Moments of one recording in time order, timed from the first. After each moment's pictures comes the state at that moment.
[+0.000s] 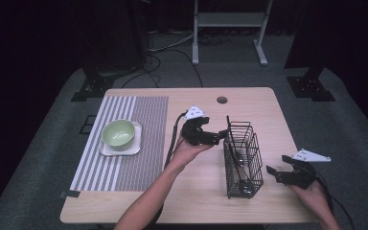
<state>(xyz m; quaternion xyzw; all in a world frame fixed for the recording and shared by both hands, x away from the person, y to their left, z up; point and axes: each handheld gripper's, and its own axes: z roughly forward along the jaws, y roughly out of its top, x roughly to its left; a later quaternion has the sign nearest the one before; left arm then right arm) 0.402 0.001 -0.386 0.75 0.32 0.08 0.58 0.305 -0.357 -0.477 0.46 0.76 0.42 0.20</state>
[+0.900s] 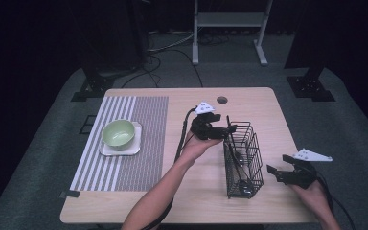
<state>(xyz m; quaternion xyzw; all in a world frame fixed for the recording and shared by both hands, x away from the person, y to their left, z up) 0.415 -0.025 -0.381 0.75 0.30 0.07 0.58 0.305 -0.358 -0.475 0.46 0.75 0.43 0.20</state>
